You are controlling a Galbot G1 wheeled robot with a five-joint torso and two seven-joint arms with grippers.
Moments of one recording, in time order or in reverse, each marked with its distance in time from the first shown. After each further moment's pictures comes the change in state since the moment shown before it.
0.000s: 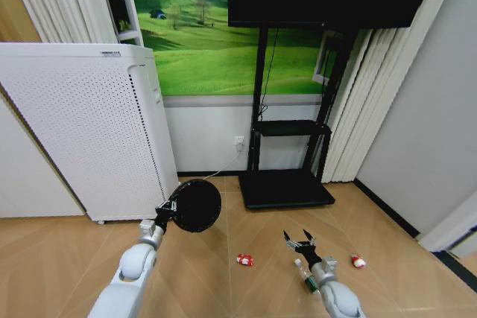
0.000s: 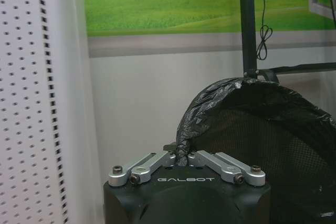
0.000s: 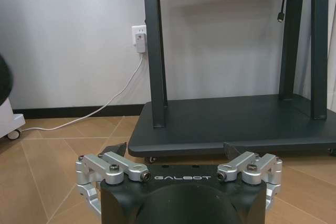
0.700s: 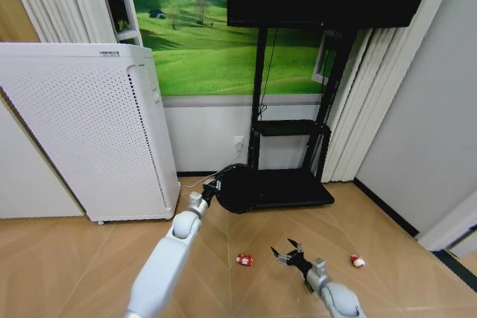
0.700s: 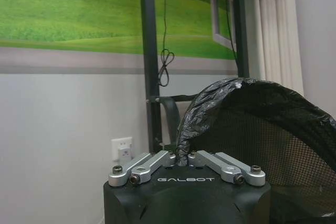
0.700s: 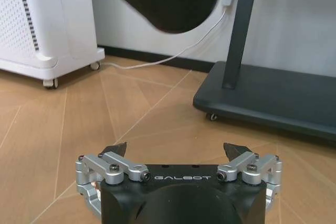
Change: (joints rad) left arm -0.330 -0.170 0.324 0.247 0.029 -0.041 0.047; right arm -0.016 -0.003 -0.006 0.006 -0.260 -0.081 -0.279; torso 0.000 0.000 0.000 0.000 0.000
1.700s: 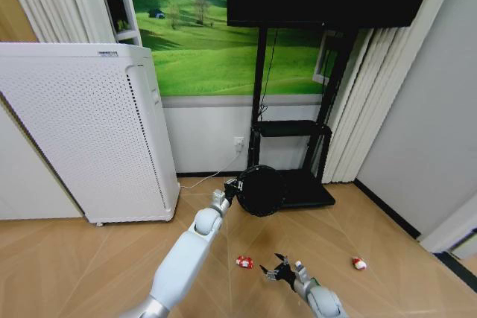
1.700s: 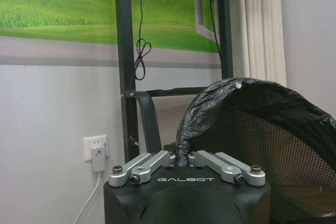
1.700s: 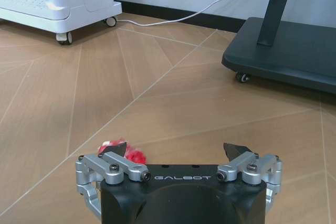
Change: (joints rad) left arm -0.046 -0.045 0.104 0.037 -0.003 0.030 -0.048; right arm 0.054 -0.002 -0.120 -0.167 -0.077 0.009 0.021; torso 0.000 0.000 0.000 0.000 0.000
